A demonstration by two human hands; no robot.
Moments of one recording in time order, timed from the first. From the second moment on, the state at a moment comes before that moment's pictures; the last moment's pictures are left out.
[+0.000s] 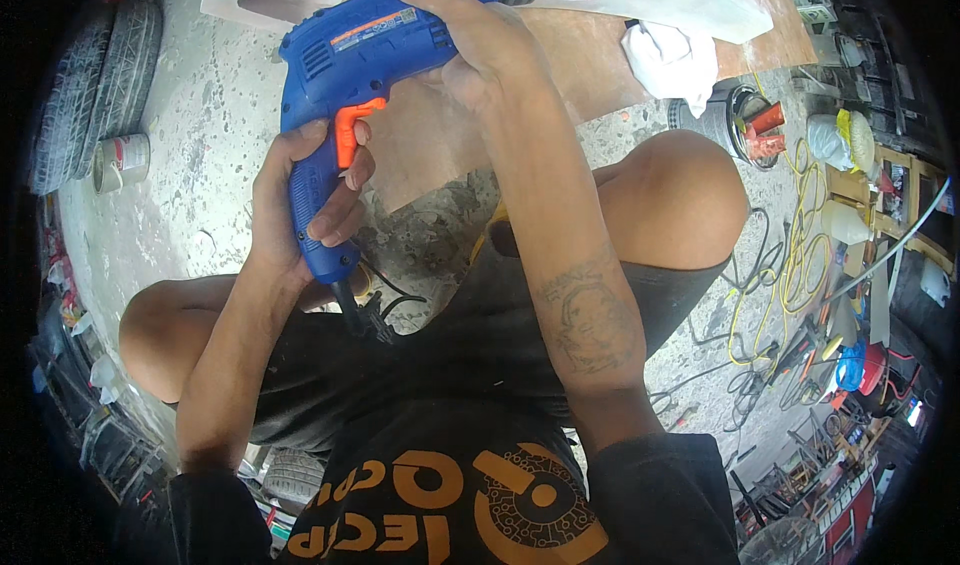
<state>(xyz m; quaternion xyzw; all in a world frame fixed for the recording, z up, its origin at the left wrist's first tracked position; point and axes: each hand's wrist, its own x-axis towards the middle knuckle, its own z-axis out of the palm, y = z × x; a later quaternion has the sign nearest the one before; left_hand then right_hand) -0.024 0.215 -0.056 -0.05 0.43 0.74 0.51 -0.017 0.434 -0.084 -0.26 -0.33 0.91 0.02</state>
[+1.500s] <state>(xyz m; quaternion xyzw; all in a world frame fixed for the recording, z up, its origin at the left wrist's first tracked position) -0.032 0.224 -0.053 -0.05 0.45 0.73 0.51 -0.021 0.439 -0.066 -0.31 -0.36 0.88 0.02</state>
